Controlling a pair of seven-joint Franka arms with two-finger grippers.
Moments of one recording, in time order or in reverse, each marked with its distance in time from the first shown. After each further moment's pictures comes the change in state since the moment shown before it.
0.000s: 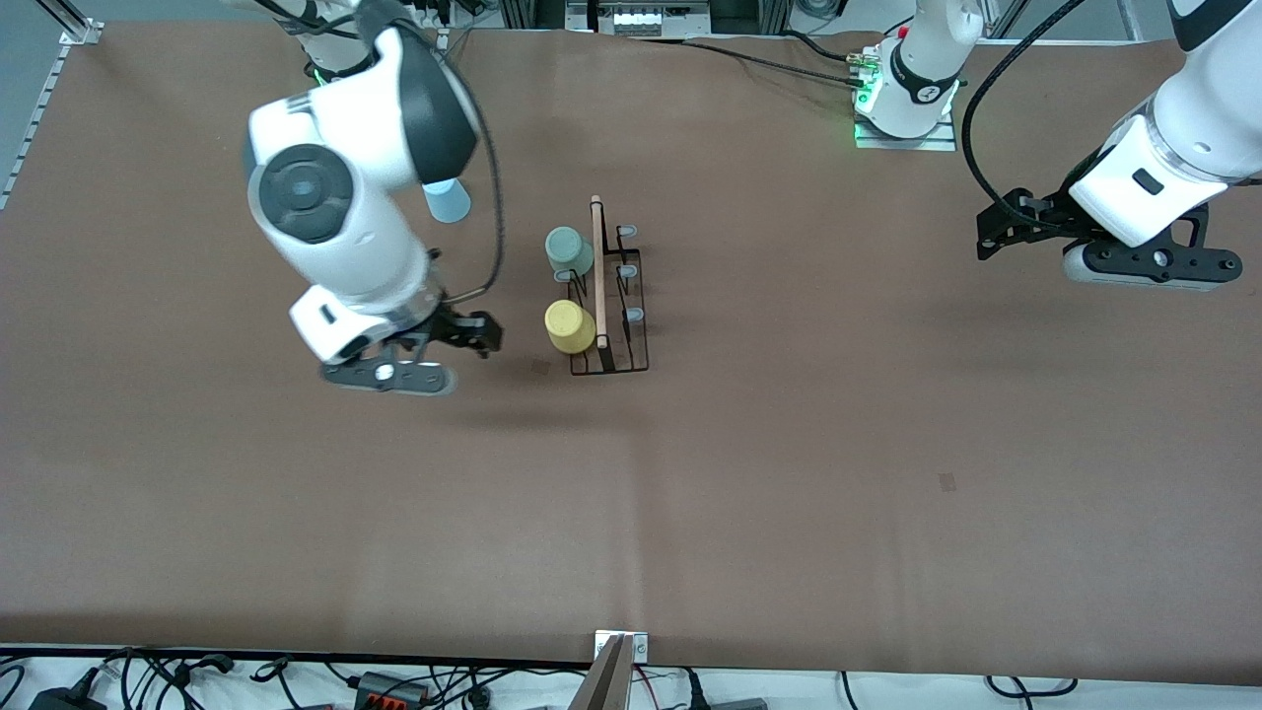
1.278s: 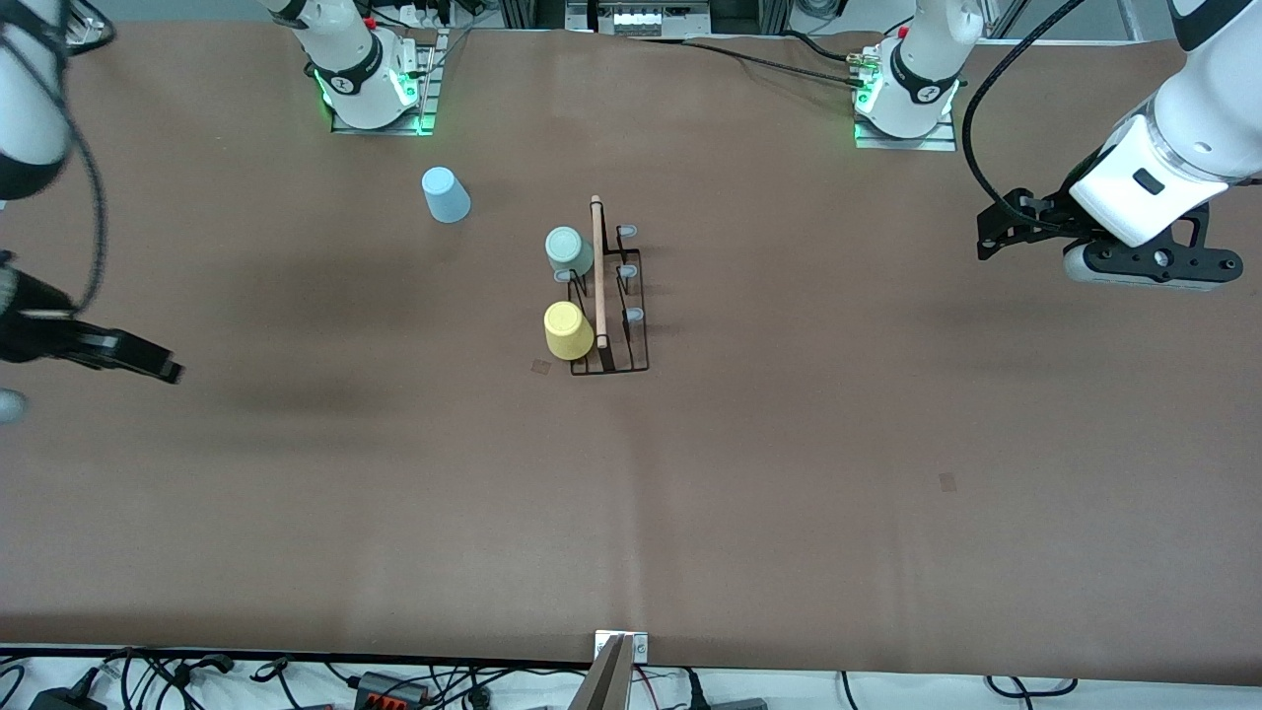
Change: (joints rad) left arm 0.000 0.000 0.000 0.000 0.000 0.000 0.000; right arm -0.595 -0.143 0.158 -0.030 -0.007 -0.044 -0.412
